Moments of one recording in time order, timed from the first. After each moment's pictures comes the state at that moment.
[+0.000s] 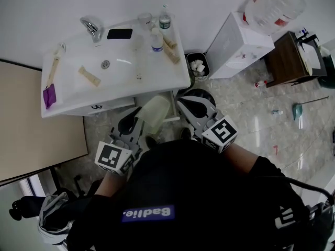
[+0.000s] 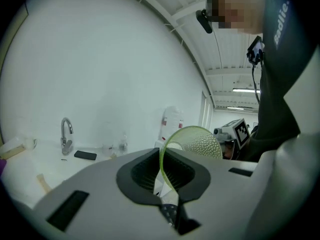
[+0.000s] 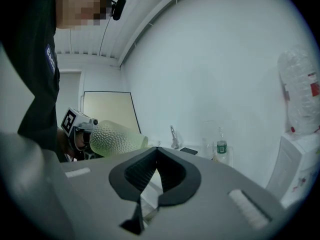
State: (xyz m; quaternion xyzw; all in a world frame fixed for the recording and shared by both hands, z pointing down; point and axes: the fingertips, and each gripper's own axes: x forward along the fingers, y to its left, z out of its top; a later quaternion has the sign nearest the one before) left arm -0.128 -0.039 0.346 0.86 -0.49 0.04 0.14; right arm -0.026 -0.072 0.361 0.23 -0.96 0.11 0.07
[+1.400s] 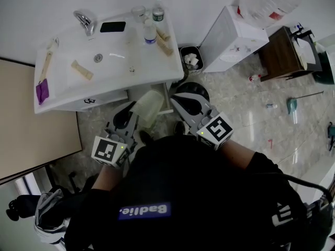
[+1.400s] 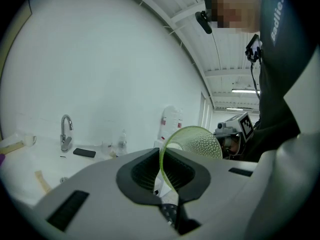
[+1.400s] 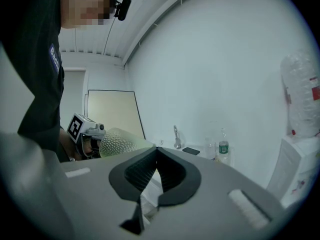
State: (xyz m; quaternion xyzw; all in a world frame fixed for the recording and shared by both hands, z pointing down) left arm -0.126 -0.026 0.367 0.86 -0.49 0.04 0.14; right arm -0.027 -0.046 0.358 0.22 -0.97 0.11 0.06
